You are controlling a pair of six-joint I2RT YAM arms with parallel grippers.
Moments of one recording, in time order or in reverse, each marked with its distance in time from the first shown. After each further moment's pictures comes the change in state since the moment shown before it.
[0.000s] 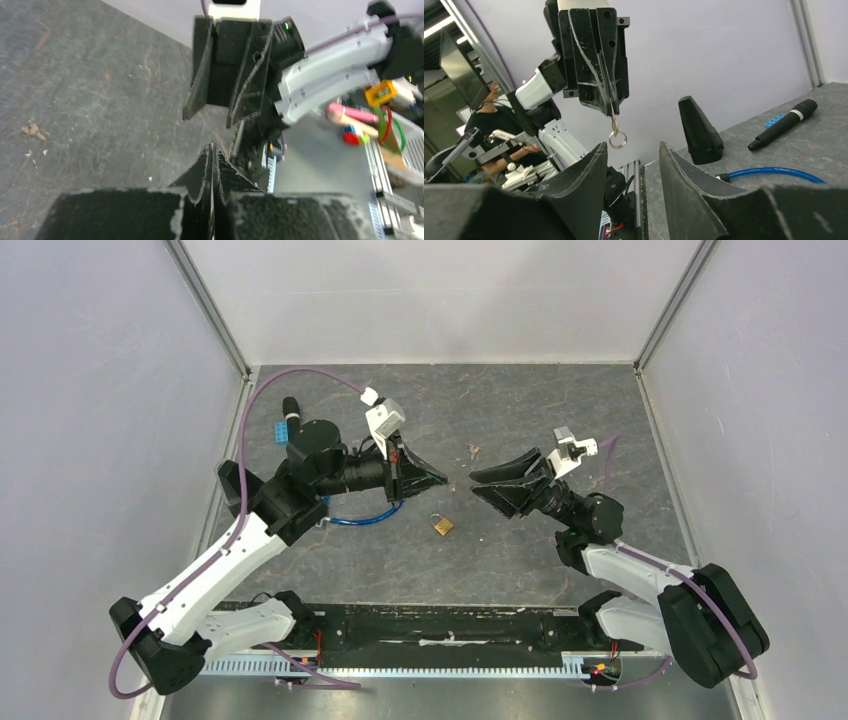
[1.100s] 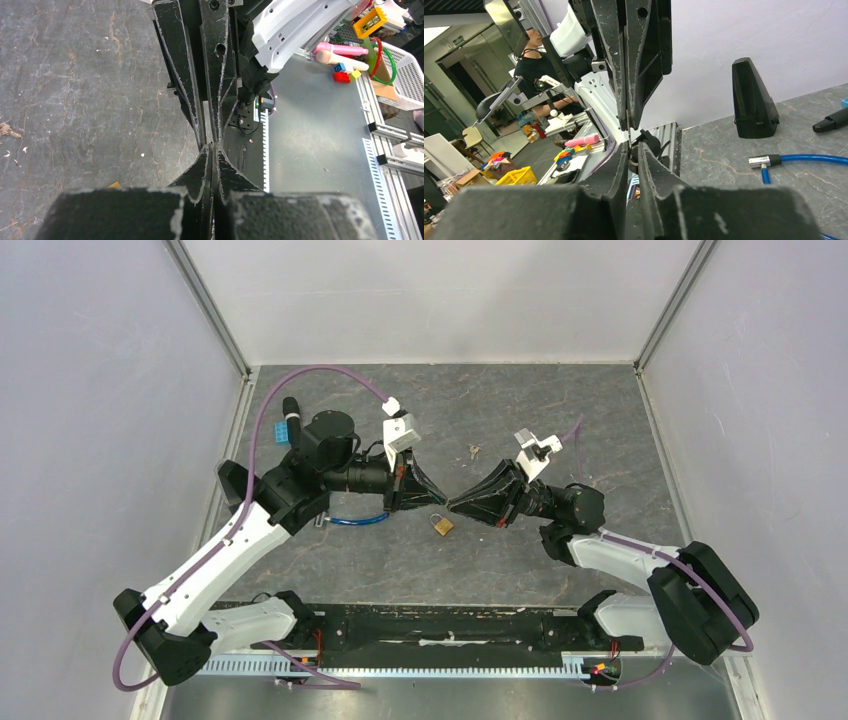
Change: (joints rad) left arm 0.000 0.071 0.130 -0.307 0.214 0.271; right arm 0.115 0.114 0.107 0.000 -0.204 0.008
